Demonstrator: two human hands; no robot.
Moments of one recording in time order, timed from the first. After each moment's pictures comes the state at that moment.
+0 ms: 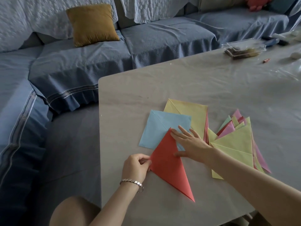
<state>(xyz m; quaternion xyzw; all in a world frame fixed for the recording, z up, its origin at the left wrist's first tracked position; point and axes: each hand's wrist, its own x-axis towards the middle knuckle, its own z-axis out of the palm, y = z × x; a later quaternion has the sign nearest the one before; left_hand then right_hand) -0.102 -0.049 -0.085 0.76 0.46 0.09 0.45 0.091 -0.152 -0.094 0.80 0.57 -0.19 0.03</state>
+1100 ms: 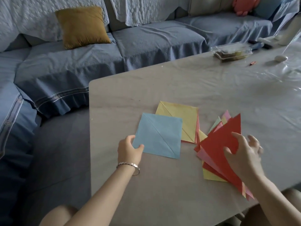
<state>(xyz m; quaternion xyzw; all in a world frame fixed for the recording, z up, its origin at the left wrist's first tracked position) -0.057 -0.022 -0.084 0.76 0.50 0.14 0.39 0.090 -0.266 -0.058 0.94 0.08 -0.07 -0.34</state>
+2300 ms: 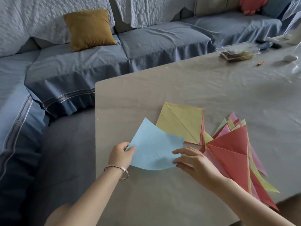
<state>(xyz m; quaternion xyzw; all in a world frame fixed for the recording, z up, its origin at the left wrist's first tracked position) -0.090 -0.002 -0.071 0.75 0.47 0.11 0.45 0.054 -0.205 -0.098 0.75 0.57 -0.10 -0.32</state>
